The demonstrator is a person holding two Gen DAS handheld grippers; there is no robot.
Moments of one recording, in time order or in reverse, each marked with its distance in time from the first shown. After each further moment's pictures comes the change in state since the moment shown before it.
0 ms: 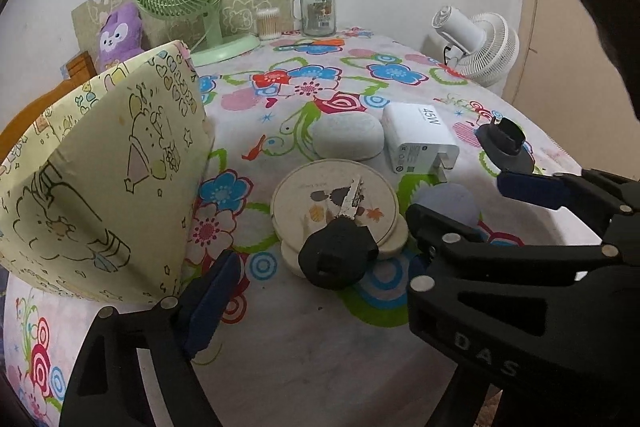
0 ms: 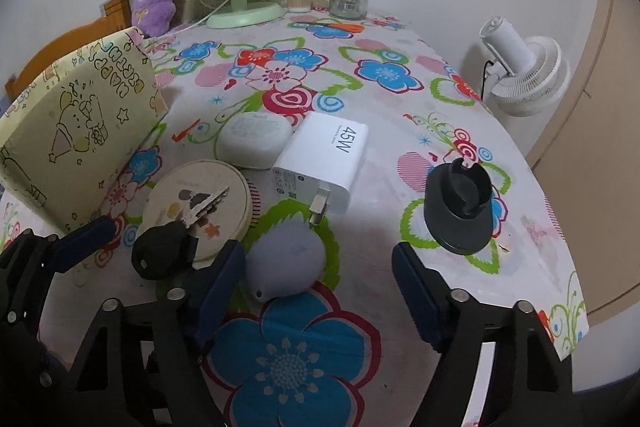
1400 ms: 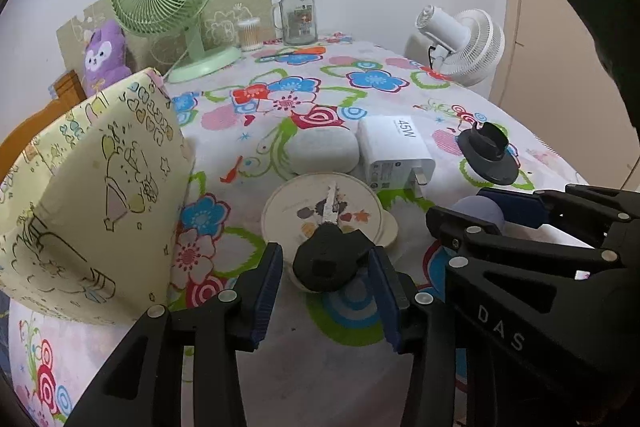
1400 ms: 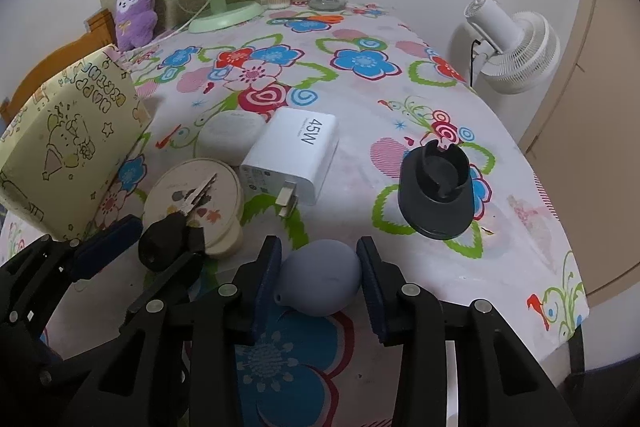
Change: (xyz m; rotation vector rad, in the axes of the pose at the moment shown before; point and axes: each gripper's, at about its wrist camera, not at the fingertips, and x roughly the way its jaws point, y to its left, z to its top) left arm -0.001 -0.014 0.011 0.054 -0.014 -0.020; right arm -0.003 -0.021 -0.001 0.082 0.033 0.009
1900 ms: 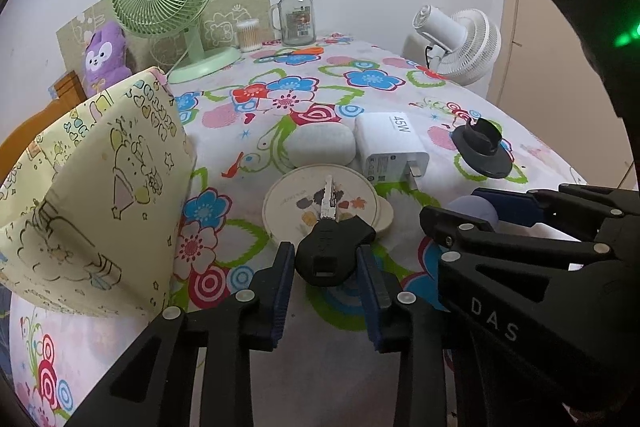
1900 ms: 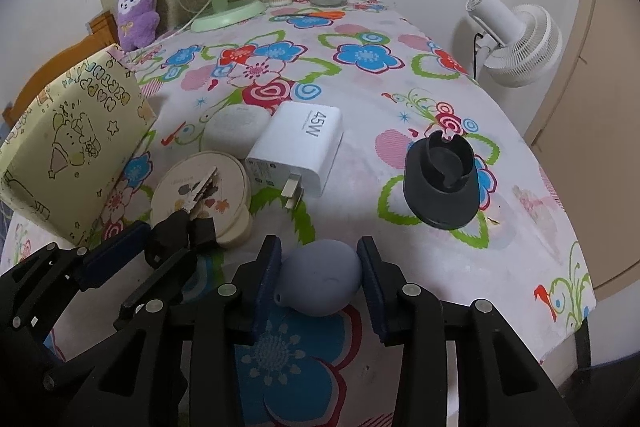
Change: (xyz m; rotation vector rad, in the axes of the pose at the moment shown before) left arm -0.007 0.000 -0.008 0.000 -0.001 -0.011; right arm -0.001 0.002 -0.004 0.013 0.011 0.015
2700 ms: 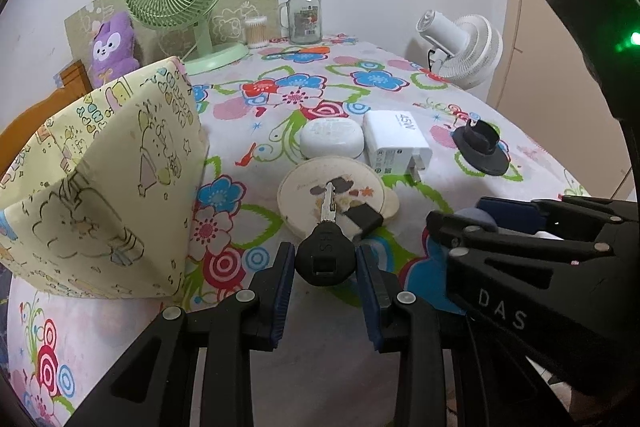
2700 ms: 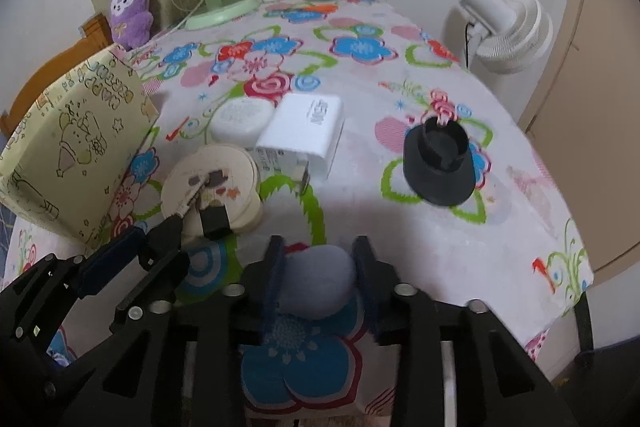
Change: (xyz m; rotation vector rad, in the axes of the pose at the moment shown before) left arm -0.010 0.009 -0.008 -0.032 0.003 -0.008; right arm -0.006 0.004 -0.005 0.049 0.042 -0.002
